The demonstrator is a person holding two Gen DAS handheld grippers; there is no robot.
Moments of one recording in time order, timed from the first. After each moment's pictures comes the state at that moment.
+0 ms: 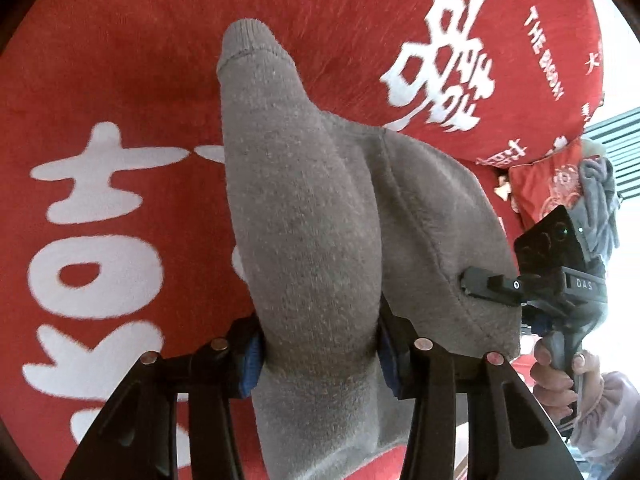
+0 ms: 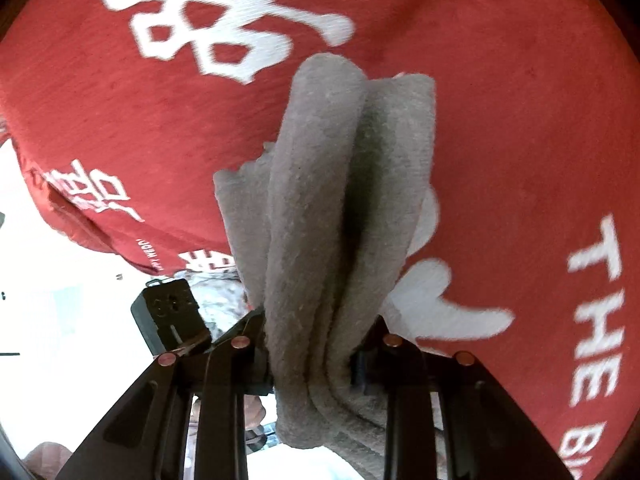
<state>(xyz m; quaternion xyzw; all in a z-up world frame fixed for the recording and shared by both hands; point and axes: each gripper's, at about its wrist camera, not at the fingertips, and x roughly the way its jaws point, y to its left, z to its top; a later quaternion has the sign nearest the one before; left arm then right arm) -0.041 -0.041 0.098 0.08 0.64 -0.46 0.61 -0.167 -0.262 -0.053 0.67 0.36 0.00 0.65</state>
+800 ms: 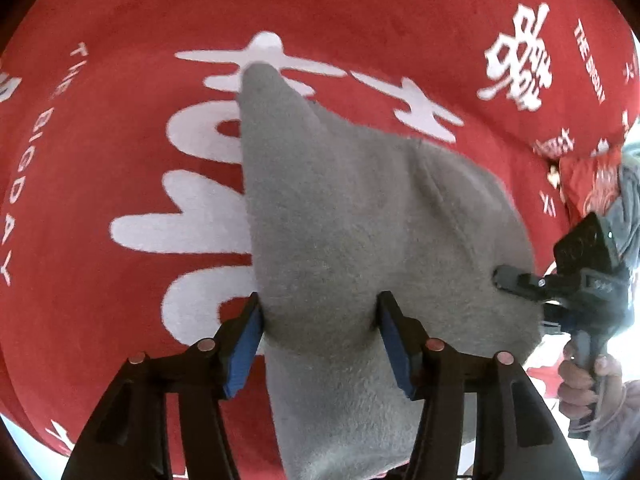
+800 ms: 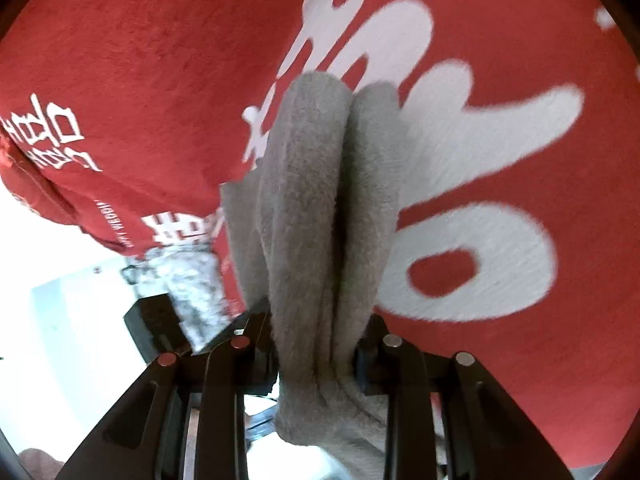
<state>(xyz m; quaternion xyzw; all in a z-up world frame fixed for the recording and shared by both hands) -0.042 0.101 0.075 0.10 0.66 -0.37 0.64 -0.157 -0.167 -0.075 0.64 0.43 -0.03 0.63</state>
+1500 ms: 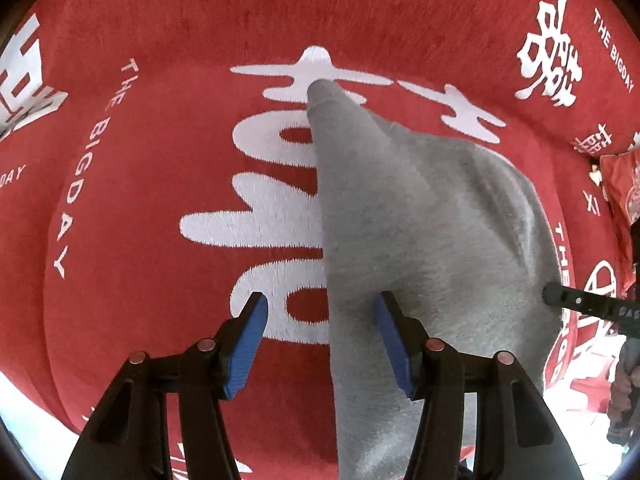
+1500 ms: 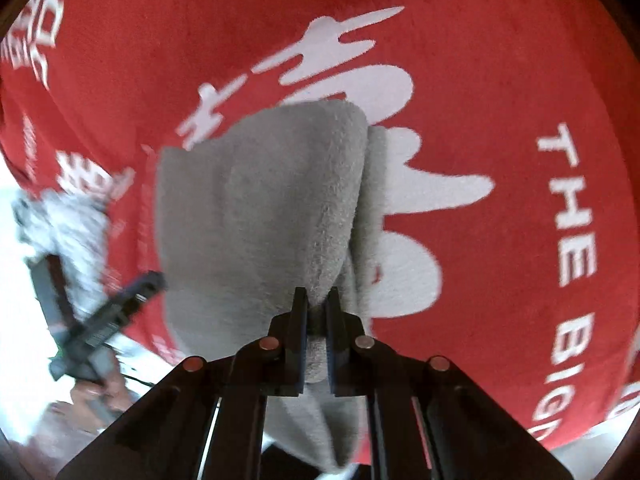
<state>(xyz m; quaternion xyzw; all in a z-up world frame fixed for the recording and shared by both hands) -0.048 0.115 0.078 0.16 0.63 -0.31 0.69 -0.153 -0.154 -0.032 0.42 0.56 -0.12 0.70</state>
